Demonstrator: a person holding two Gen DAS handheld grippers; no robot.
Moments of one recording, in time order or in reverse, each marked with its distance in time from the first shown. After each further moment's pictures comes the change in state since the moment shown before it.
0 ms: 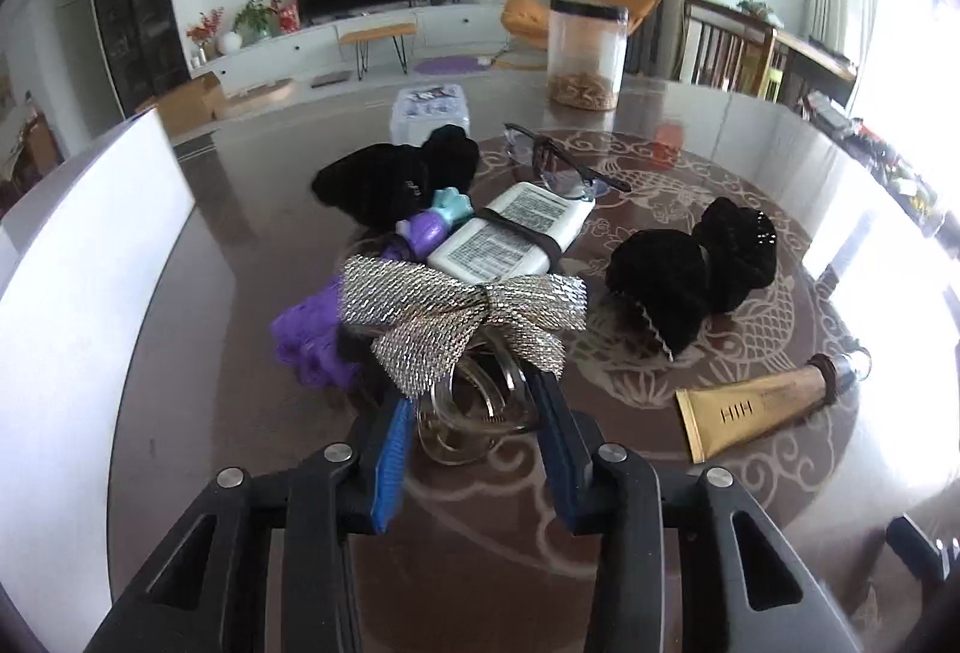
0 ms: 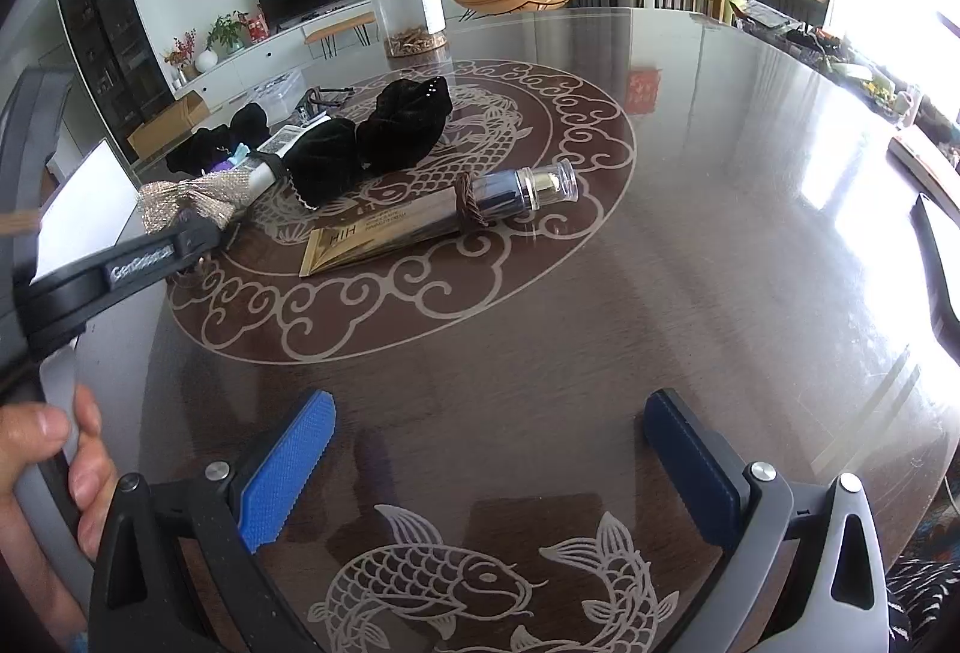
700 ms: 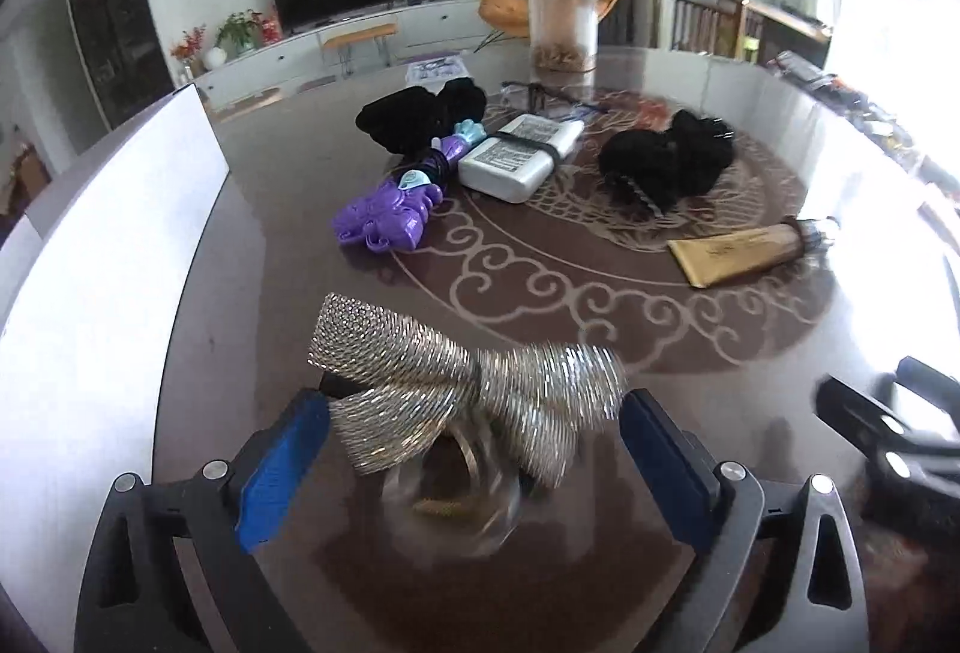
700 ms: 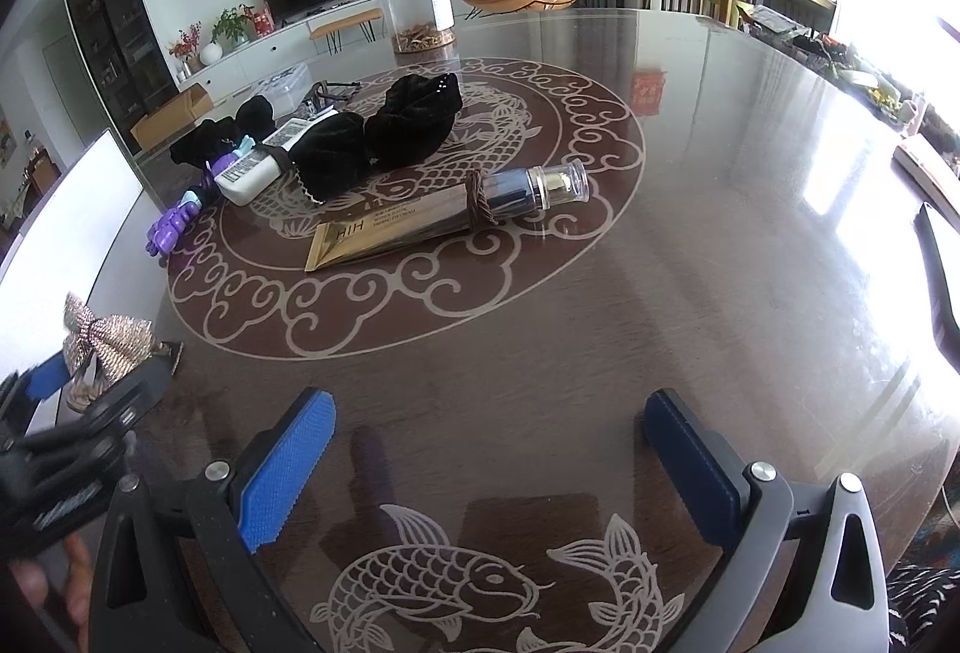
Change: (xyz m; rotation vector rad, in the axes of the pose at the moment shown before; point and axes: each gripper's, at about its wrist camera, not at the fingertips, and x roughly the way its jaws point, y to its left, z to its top) left arm -0.027 0.012 -0.051 0.092 0.029 0.020; right arm 0.001 0.003 0.000 -0.024 0.005 -0.001
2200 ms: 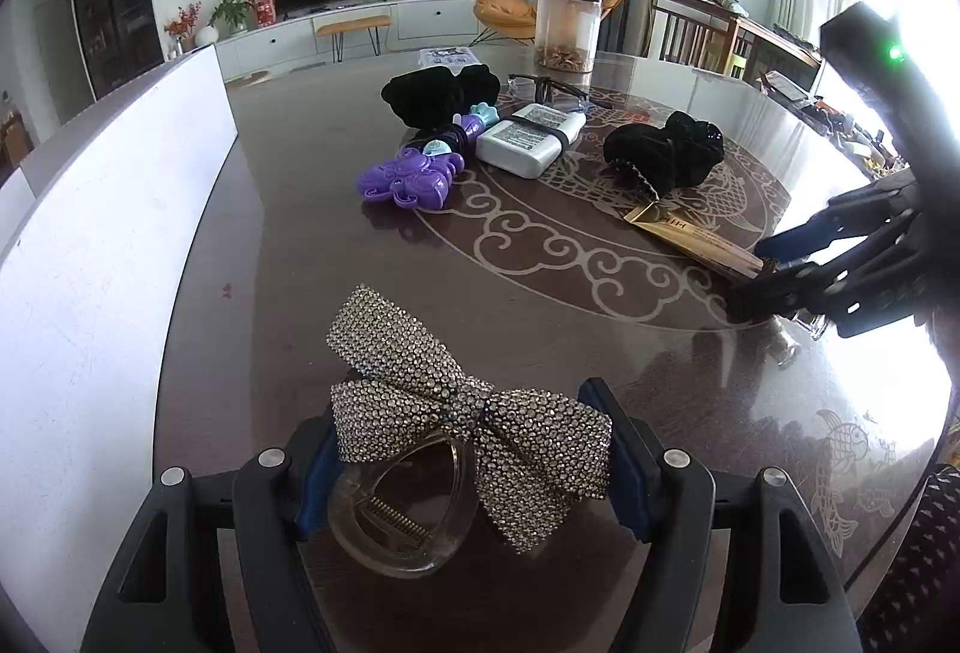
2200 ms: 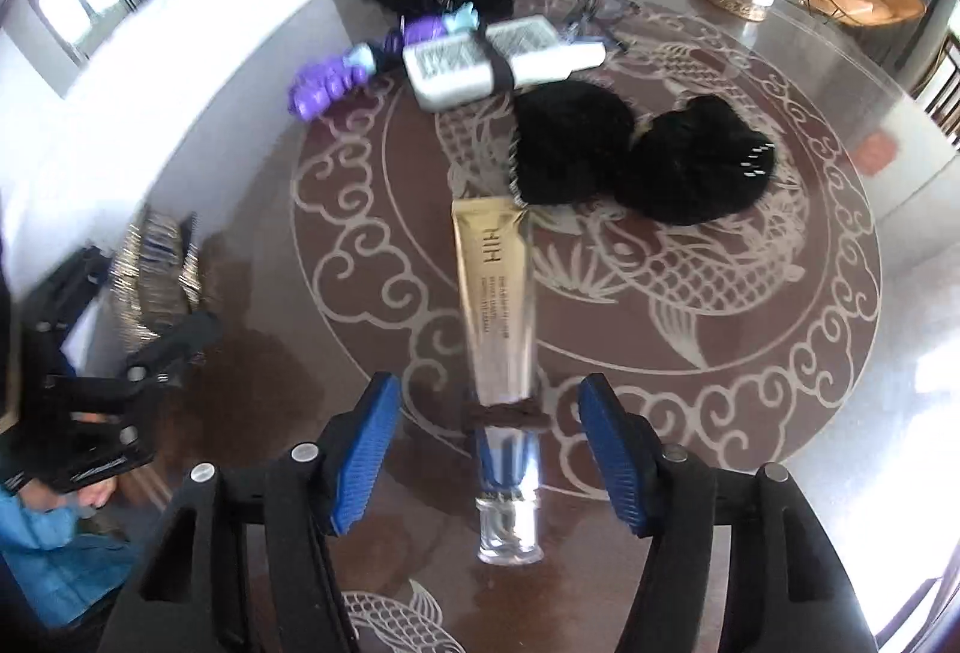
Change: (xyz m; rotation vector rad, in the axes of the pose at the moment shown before) left arm -0.020 0.027 -0.028 -0.051 -0.012 -0.096; right arm 0.061 0.066 0.098 -0.635 0.381 0.264
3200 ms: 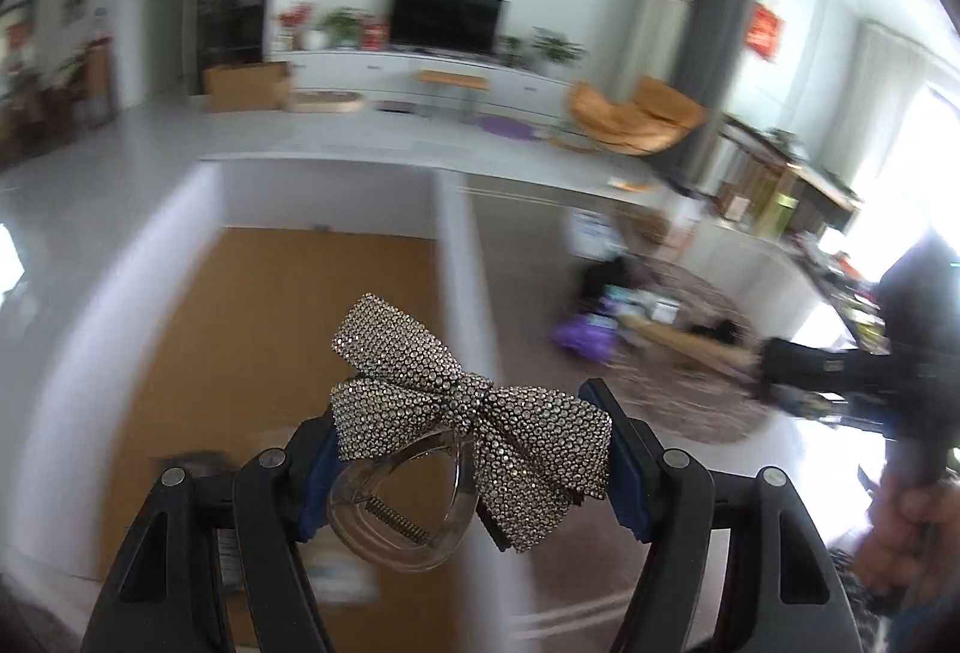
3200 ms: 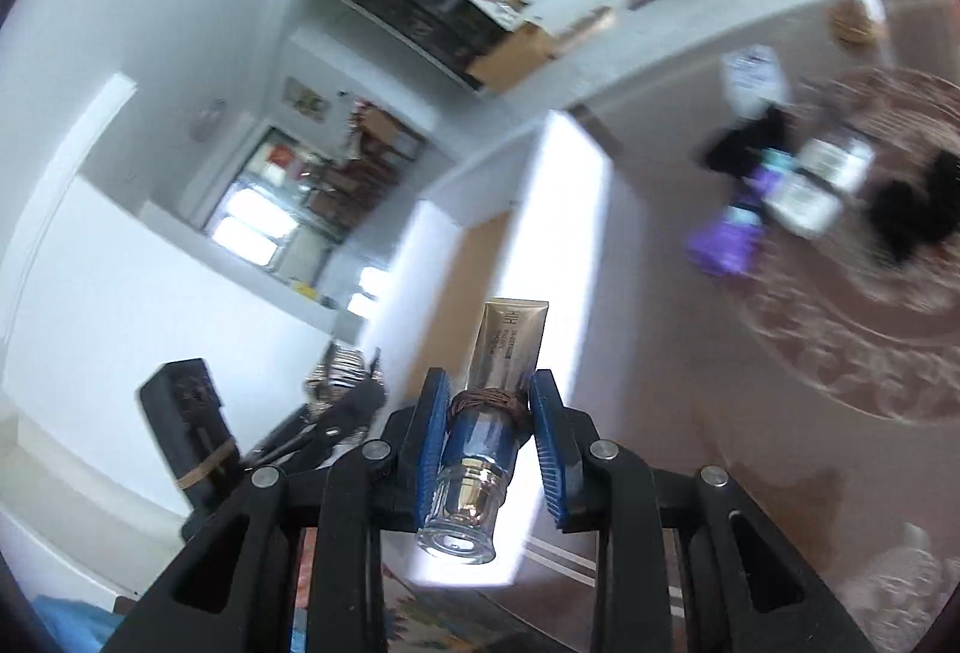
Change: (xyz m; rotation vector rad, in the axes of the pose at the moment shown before) left arm -0.186 0.168 0.019 -0.281 -0.145 0.074; right arm -0.123 0.156 0.023 0.303 -0.428 0.723
